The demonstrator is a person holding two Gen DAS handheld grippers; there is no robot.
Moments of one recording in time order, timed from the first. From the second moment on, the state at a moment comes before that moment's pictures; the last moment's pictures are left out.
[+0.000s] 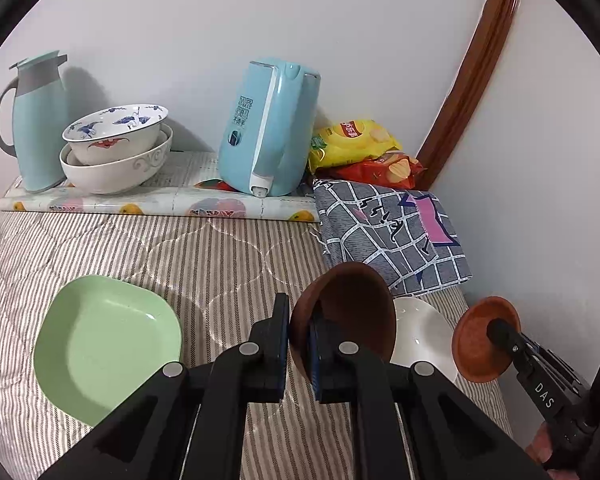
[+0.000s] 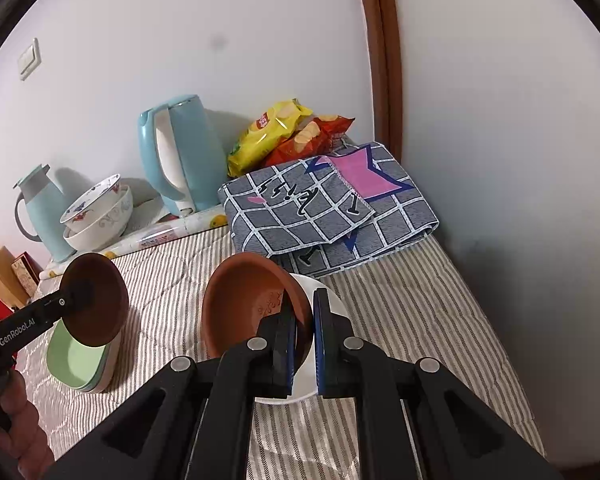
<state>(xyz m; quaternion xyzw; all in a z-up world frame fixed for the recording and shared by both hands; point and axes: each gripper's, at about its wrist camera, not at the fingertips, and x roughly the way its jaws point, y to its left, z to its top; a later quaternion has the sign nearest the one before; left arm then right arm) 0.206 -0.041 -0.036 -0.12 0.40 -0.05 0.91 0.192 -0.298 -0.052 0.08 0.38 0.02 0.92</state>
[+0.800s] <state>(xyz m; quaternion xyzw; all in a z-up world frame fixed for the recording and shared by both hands) 0.238 -0.040 -0.070 -0.12 0.43 -0.04 0.89 0.234 -0.287 -0.121 0.06 0.46 0.02 0.88</state>
